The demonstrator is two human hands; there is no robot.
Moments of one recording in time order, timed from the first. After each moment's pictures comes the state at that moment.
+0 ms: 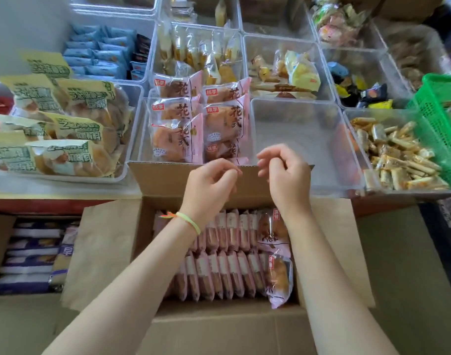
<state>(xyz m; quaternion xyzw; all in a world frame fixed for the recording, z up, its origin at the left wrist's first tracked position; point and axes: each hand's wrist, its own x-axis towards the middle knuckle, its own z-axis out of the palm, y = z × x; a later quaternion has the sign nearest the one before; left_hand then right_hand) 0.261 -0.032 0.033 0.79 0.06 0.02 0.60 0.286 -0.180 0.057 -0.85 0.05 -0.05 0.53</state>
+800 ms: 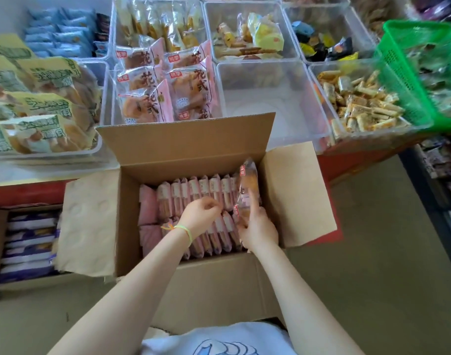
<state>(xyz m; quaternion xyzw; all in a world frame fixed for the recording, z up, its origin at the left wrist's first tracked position) 0.154 -0.073 -0.062 0.84 0.11 -0.27 0.45 0.121 -0.240 -0.083 -0.94 0.11 0.22 0.25</state>
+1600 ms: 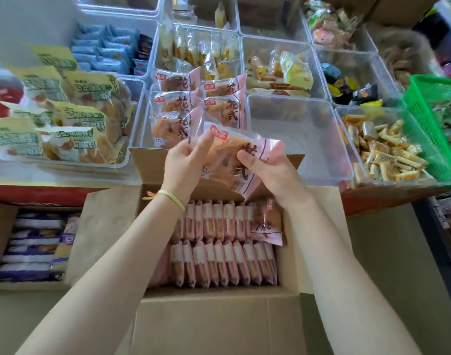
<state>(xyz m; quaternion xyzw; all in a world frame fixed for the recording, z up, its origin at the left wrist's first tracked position) 0.249 -0.014 0.048 0.70 0.17 0.05 0.69 0.267 -0.194 0.066 -0.74 -0.01 0.17 0.66</state>
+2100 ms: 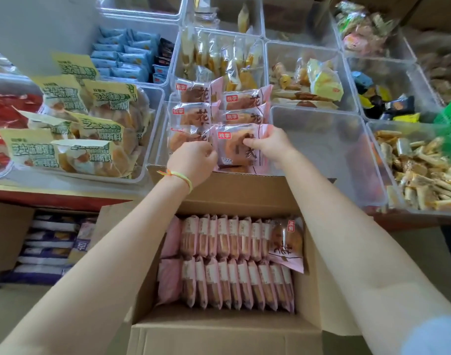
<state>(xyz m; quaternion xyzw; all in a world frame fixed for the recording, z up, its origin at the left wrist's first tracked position) 0.334 0.040 0.011 0.95 0.10 -0.05 0.28 0.426 -0.149 0.001 -0.85 0.06 0.19 0.49</state>
